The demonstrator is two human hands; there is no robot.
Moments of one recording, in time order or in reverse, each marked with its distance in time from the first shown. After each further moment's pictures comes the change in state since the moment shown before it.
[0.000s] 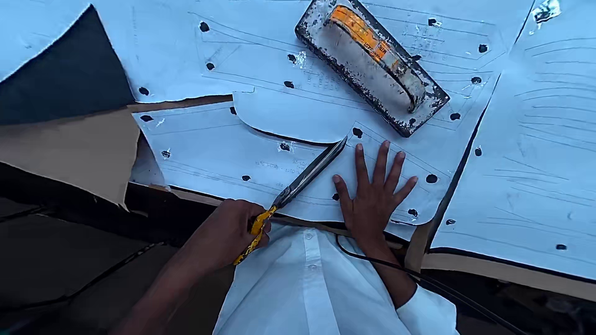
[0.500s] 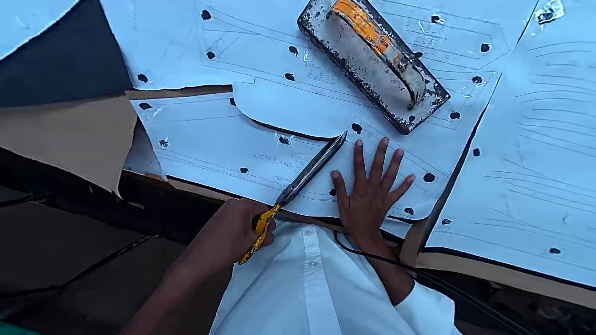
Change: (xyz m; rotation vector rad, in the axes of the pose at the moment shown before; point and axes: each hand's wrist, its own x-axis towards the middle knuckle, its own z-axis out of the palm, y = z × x) left_hand -0.007 0.013 0.018 -0.043 0.039 -0.040; right_hand 0.002 0.000 0.003 0.000 0.025 0.003
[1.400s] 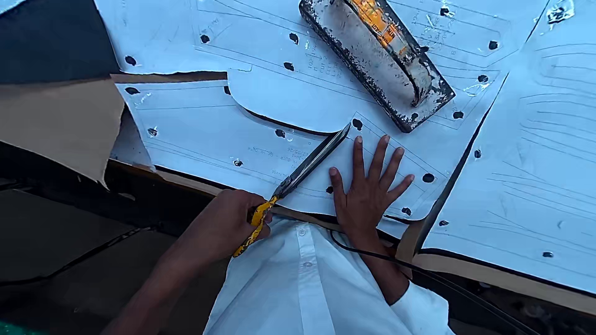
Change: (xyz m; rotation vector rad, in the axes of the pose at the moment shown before) left_hand 0.007 0.003 -0.002 0.029 0.010 0.031; right_hand 0.001 0.001 0.002 0.000 0.018 -0.006
